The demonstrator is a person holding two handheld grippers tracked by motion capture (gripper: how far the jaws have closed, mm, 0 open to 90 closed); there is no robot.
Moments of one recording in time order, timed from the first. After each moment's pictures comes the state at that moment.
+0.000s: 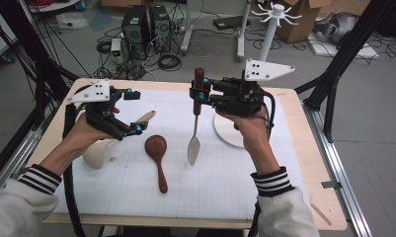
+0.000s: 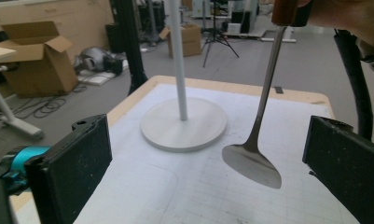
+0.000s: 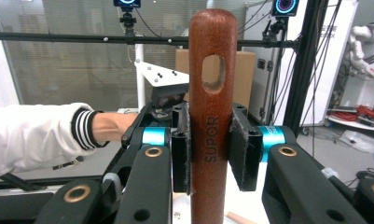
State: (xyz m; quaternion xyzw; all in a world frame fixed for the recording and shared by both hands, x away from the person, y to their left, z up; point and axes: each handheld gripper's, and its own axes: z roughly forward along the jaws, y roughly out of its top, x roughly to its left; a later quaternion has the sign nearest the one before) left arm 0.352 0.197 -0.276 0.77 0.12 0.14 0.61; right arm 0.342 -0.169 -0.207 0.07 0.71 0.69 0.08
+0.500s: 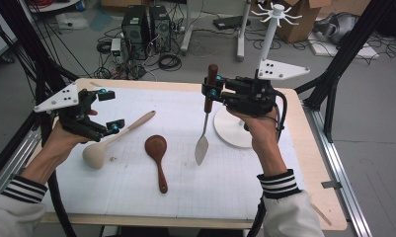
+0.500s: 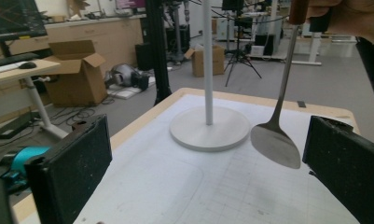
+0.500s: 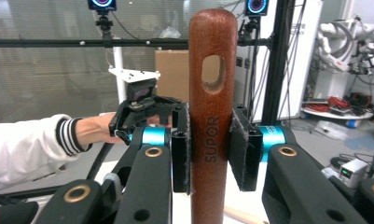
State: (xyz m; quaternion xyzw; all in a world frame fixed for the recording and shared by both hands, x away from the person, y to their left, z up) left arm 0.342 0.255 -0.293 0.73 0.16 0.18 0.64; right arm 0.338 -0.190 -0.205 0.12 0.71 0.69 0.10
